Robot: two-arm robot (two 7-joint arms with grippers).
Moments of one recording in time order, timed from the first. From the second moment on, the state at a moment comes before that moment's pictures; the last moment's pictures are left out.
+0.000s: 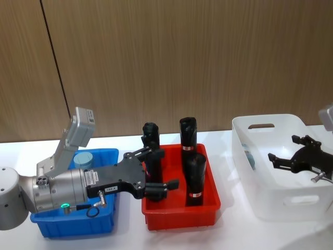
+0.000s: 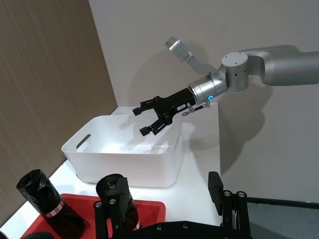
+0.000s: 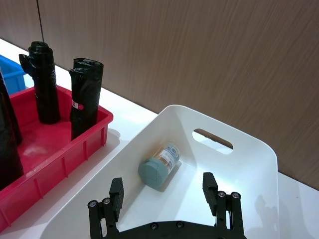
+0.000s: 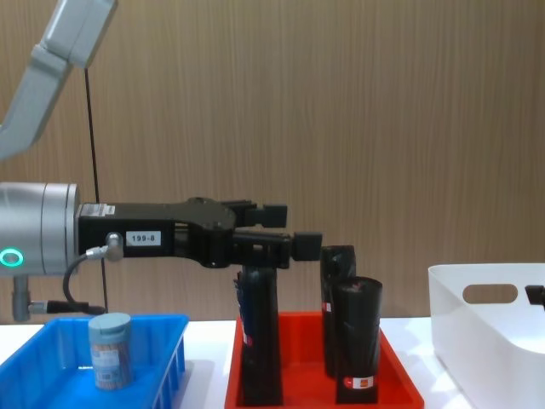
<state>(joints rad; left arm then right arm) -0.51 0.41 0.36 -1.29 -0.42 0.06 -1.08 0.44 0.46 -0.22 -1.14 0.17 0.10 0.52</state>
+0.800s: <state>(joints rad) -0.46 0.41 0.37 -1.34 -0.38 0.05 -0.91 0.31 0.43 -0.22 -1.32 0.20 0.08 0.39</state>
